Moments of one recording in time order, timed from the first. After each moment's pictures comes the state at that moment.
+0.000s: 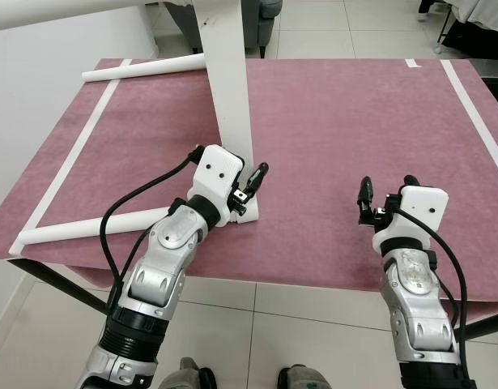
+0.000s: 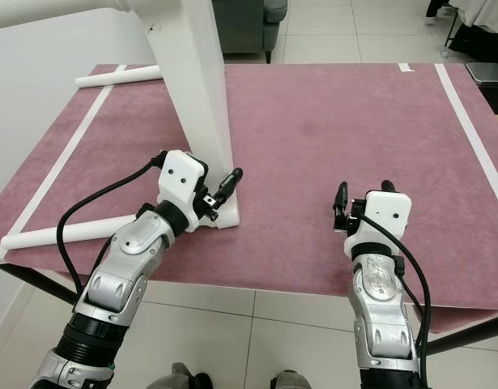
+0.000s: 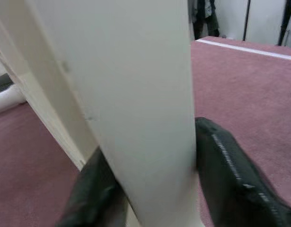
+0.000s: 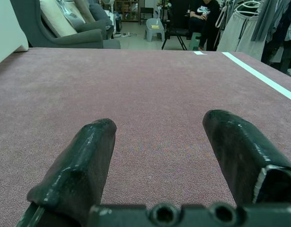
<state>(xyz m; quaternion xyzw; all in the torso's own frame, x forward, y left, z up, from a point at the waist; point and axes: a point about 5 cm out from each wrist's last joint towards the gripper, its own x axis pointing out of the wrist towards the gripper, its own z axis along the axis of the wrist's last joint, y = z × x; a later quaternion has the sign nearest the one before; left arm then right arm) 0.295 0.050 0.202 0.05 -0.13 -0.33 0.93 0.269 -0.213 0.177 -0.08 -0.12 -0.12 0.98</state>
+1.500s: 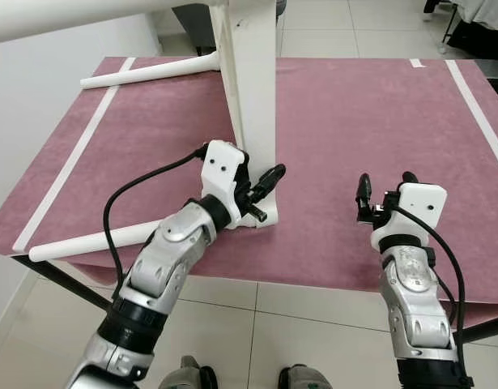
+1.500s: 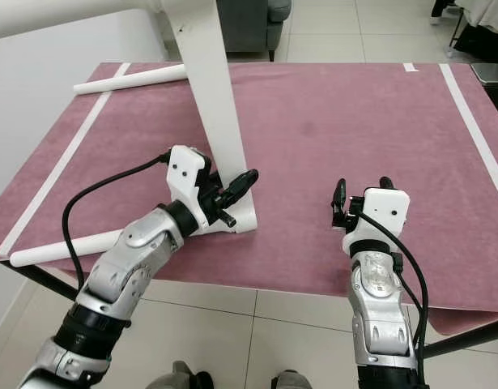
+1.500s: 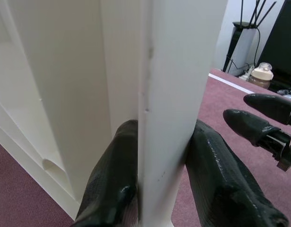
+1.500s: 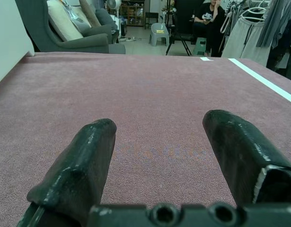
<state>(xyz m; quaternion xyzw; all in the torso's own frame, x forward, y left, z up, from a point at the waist) 0.294 0.033 0.208 -0.06 -0.10 -0.42 0.90 0.271 -0.210 0.181 -0.08 -0.13 -0.12 0.98</state>
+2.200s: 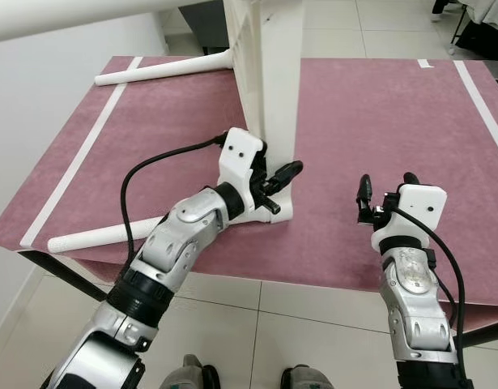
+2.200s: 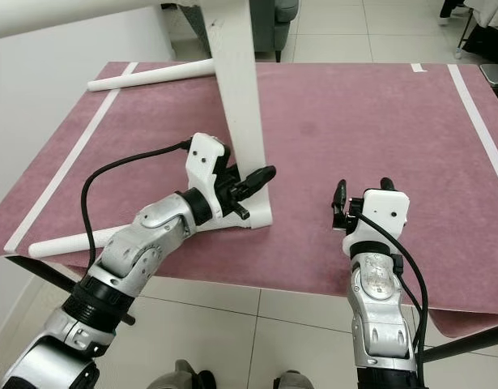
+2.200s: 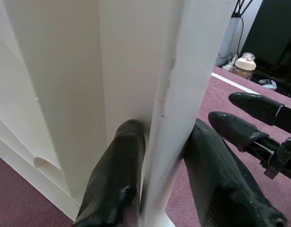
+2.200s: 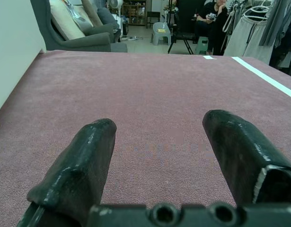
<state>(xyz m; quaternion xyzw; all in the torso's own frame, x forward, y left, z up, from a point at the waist) 0.305 0.009 0.213 -0.06 -0.07 -0.48 0.87 0.269 -0.211 0.180 -0.09 -0.13 -0.12 0.98</state>
